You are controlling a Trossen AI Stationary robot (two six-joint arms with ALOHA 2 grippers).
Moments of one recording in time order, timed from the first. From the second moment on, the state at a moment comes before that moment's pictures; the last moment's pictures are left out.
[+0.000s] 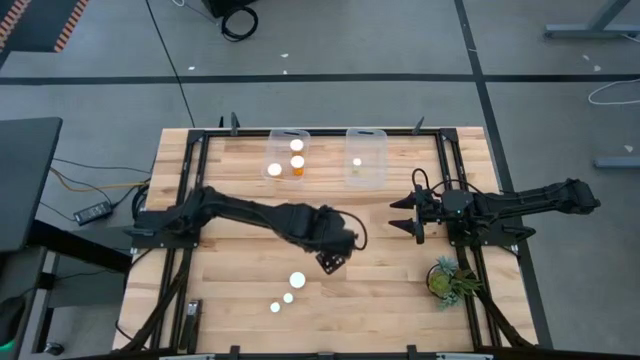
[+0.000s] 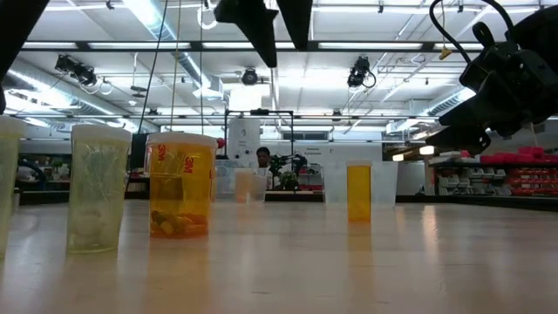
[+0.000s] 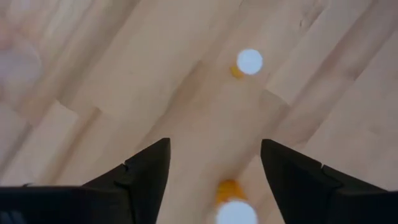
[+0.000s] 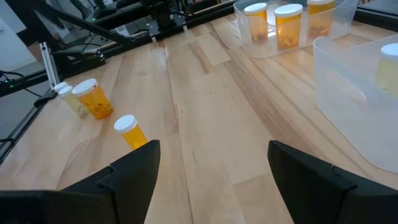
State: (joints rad) left arm -0.25 2.16 2.24 -1.42 -0.23 -0.86; right arm 0.03 0.38 0.01 0.08 0.13 0.33
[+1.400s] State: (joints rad) left arm -0.39 2.16 1.72 -1.07 0.06 -1.25; right arm 0.03 0.38 0.01 0.08 0.13 0.33
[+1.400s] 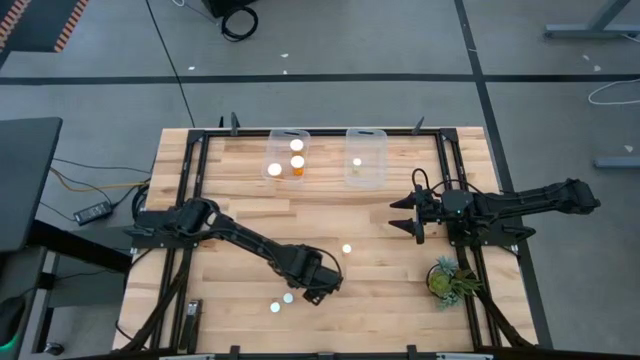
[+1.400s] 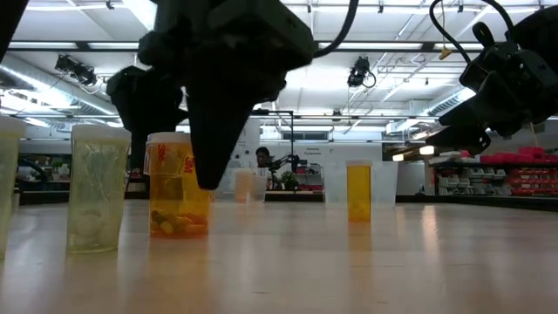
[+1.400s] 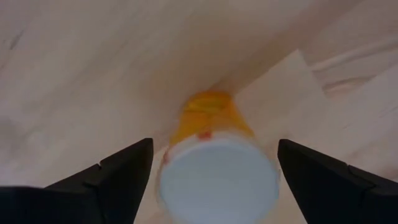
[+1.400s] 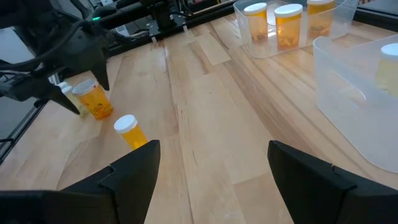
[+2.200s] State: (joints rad) left arm -0.36 2.16 1.71 -1.05 0.04 -1.19; right arm 0.03 0.38 0.01 0.08 0.13 0.33
